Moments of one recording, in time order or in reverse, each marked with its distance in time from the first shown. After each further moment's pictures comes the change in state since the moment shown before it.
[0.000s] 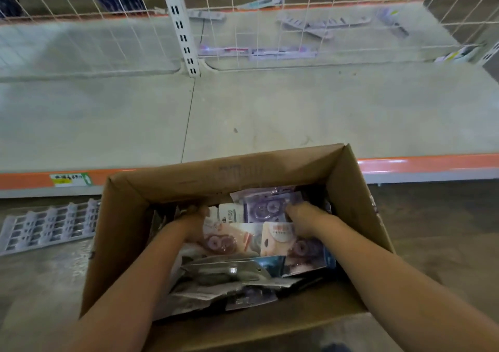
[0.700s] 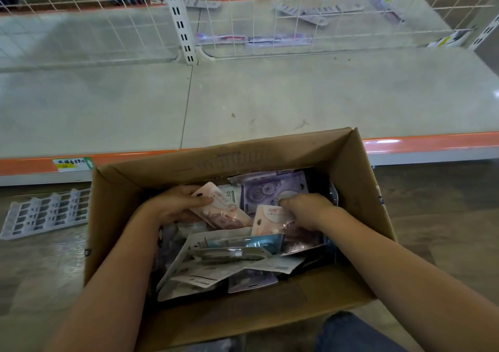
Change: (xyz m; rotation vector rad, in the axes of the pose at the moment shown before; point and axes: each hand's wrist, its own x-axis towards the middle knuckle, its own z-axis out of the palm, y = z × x) left_hand -0.054 -0.013 -0.019 -1.150 -0.087 0.100; right_hand -0.043 -0.005 0.015 -0.201 0.079 -0.105
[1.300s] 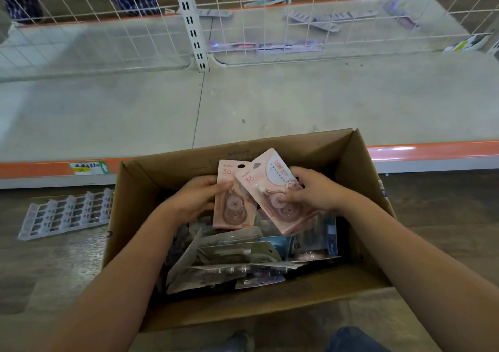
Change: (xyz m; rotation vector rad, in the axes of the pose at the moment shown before) left_hand -0.012 0.030 0.023 -0.125 0.046 0.199; right_hand -0.004 0.006 -0.038 1.052 0.226 -0.158
